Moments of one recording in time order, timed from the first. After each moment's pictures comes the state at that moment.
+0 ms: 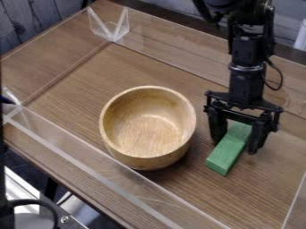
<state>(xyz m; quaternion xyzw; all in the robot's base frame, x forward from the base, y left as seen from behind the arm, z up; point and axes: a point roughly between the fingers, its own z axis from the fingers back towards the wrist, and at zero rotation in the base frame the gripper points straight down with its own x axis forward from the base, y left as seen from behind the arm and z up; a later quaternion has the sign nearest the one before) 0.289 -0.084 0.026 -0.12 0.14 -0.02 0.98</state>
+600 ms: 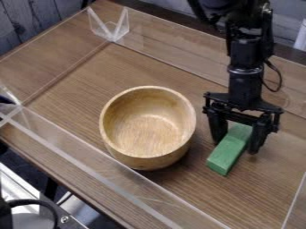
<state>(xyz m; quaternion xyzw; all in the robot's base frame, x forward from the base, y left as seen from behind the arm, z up) 0.289 -0.087 0.023 -0.11 0.10 0.01 0.99</state>
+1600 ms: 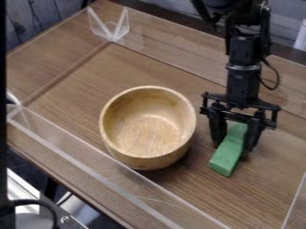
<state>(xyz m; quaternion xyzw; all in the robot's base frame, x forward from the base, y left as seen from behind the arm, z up) 0.288 -0.077 0.025 -0.12 0.16 0.01 0.98</state>
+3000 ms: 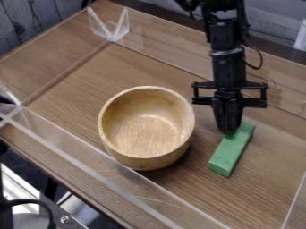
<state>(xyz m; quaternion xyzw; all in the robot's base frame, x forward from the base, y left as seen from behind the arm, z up) 0.298 -0.068 0.030 -0.15 0.13 0.03 0.98</state>
